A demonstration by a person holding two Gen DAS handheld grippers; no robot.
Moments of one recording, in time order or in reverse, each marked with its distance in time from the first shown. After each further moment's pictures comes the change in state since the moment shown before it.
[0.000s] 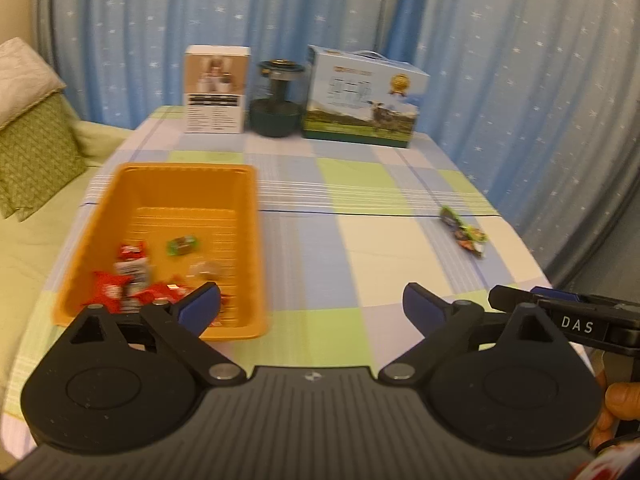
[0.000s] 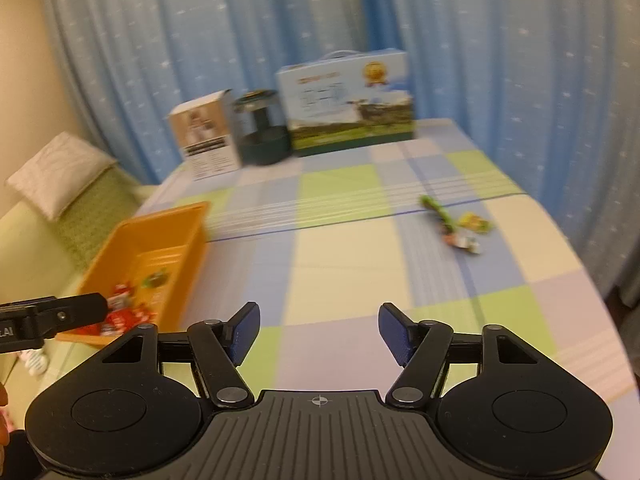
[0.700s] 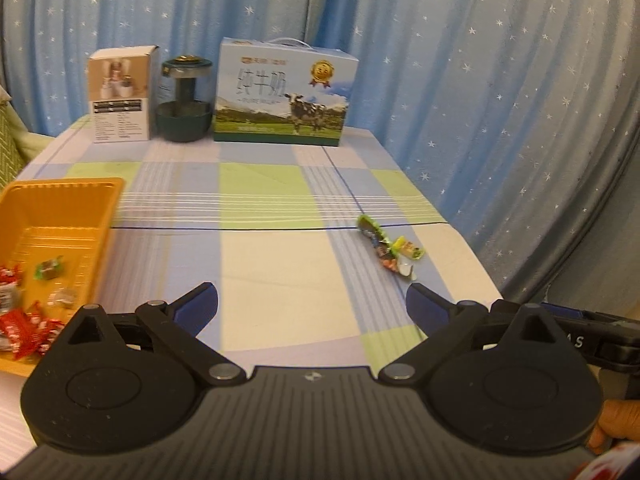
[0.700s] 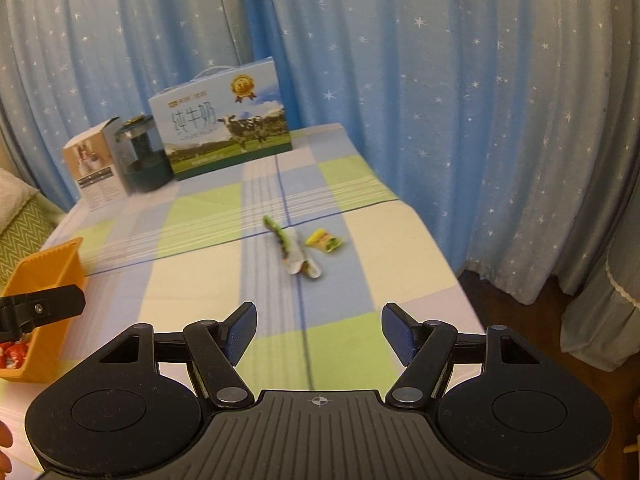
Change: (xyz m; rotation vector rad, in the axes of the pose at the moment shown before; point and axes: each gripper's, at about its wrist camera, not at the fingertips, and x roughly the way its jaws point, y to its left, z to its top) left arm 0.089 -0.122 0.015 0.027 -0.007 -0.079; right arm 0.006 -0.133 0.027 0.058 -0.022 -0.162
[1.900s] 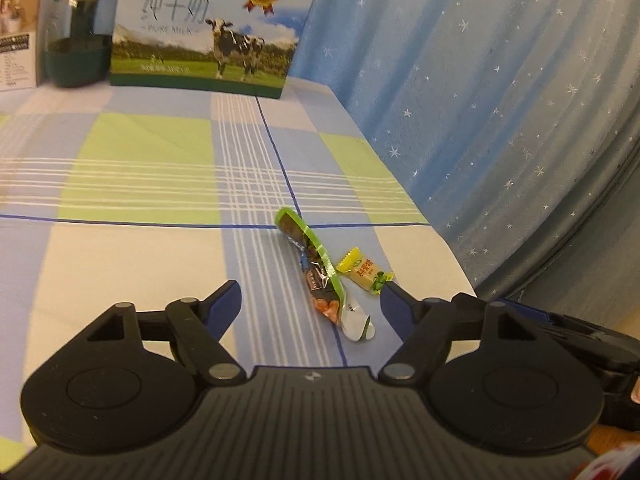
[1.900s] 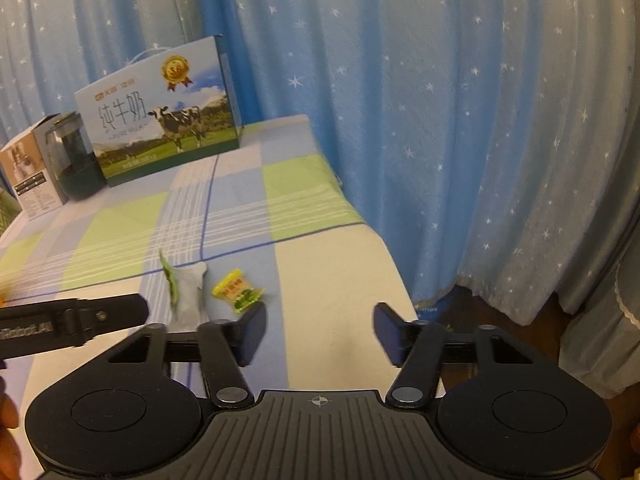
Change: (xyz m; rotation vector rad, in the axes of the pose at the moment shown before) left arm 0.191 -0.055 0.016 -0.065 0.100 -0.132; right arm 0.137 -0.073 0.043 -0.008 0.015 -0.018
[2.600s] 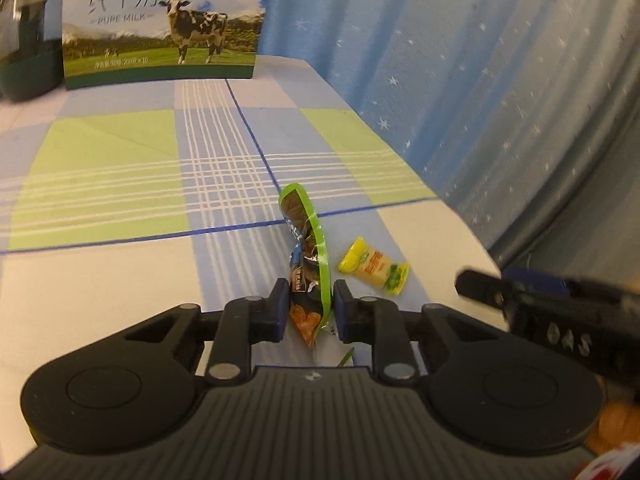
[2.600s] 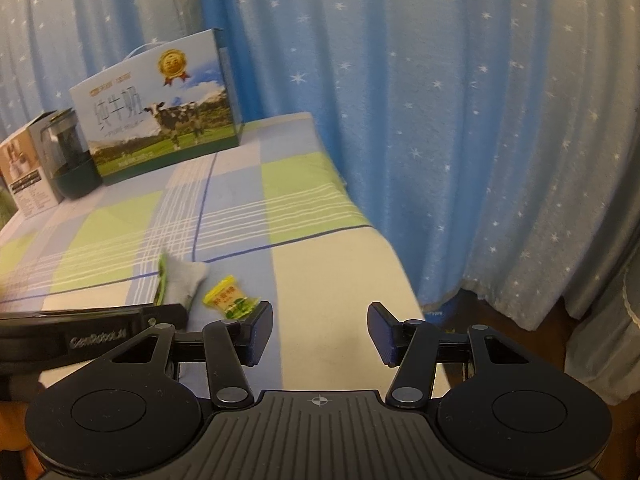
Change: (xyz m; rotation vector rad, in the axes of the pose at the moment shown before) left arm 0.039 0.000 0.003 0.141 0.054 -0.012; right arm 0.023 0.006 0.002 -0.038 -0.012 0.018
